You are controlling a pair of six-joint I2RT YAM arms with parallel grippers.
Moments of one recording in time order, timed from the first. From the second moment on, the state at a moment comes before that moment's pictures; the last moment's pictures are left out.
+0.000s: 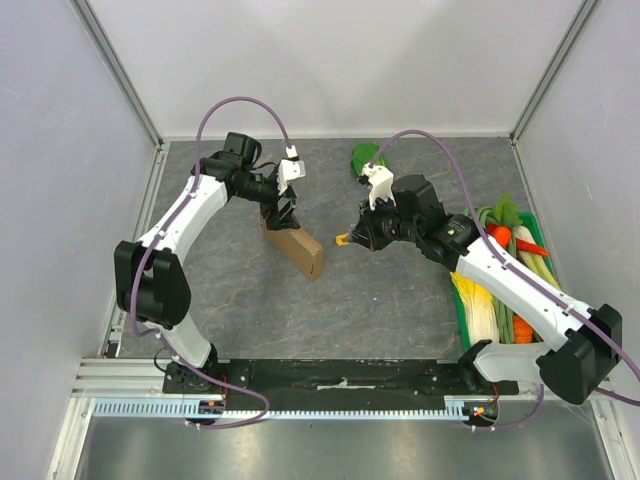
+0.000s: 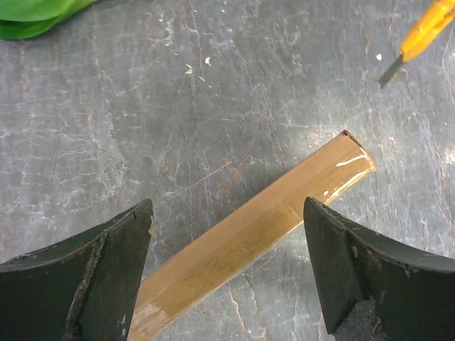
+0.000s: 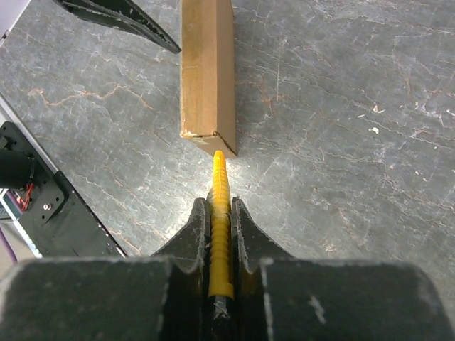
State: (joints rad) left arm -0.28 1.68 1.48 -0.79 0.82 0.90; right arm 0.66 1.26 1.13 -0.44 -0.25 0.19
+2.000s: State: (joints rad) left arm -0.48 1.49 0.97 -0.33 0.51 0.41; right arm 0.66 1.30 1.20 -0.44 -0.09 0.23
